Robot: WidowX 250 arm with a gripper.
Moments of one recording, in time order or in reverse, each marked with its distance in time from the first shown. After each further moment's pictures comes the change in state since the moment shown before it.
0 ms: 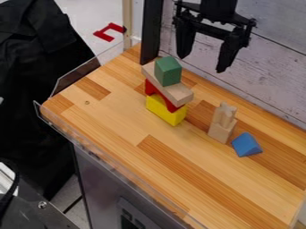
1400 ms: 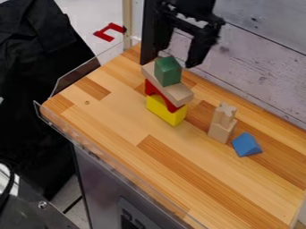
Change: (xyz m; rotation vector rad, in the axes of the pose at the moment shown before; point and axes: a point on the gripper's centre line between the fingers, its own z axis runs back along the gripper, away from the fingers) arm -0.010 0.039 -0.003 0.067 0.085 -0.141
